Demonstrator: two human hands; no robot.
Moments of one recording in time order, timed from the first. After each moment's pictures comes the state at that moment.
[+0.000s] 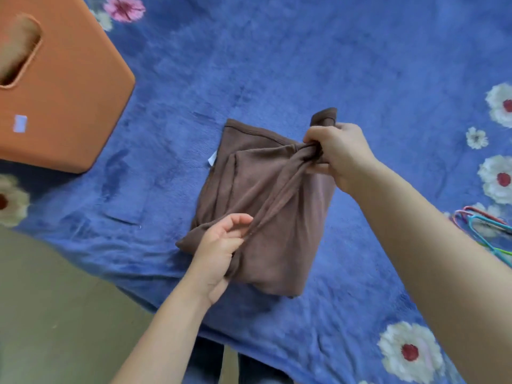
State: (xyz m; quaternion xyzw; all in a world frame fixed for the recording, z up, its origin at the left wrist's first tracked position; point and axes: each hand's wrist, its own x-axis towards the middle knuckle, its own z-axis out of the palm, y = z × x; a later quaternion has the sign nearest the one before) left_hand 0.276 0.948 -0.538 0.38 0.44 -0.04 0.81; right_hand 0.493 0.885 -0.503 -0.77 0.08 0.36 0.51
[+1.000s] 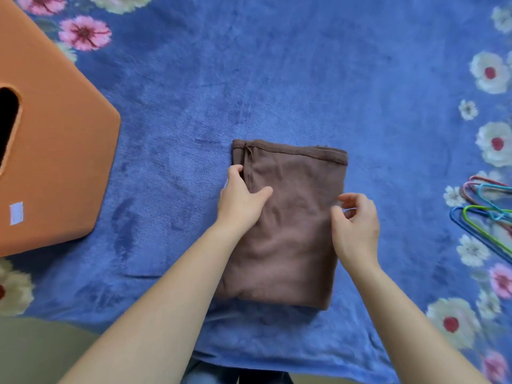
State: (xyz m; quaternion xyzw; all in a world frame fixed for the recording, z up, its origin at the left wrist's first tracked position) left_hand 0.366 1.056 -0.598 0.75 0.37 -0.14 0.53; right_hand 0.388 0.869 -0.572 -0.92 0.15 0.10 0.35
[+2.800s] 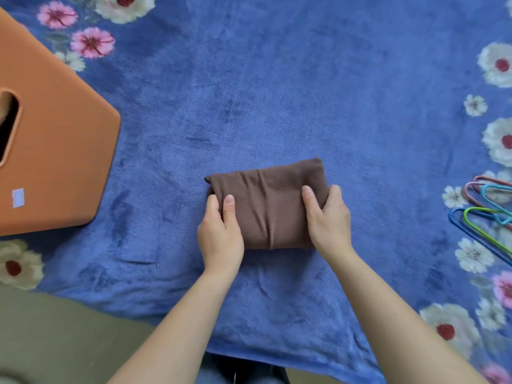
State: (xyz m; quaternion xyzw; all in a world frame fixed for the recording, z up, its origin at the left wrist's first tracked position) left_hand 0.313 1.003 -0.572 0.76 0.46 0.07 0.45; right_hand 0.401 0.865 -0.574 -0.90 0.10 0.19 0.38
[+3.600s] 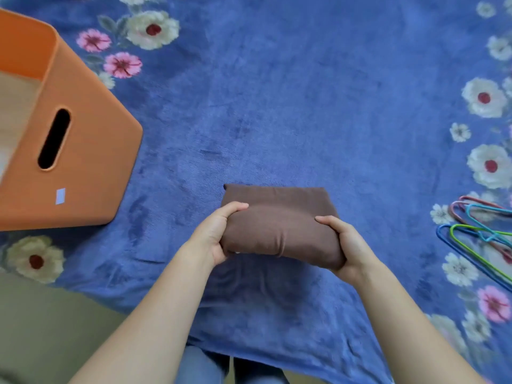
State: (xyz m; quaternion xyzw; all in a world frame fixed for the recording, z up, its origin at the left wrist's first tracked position) left_hand 0.328 1.043 -0.536 0.34 0.56 -0.19 0.73; right_hand 0.403 0.831 -0.531 -0.60 0.36 0.45 0.55
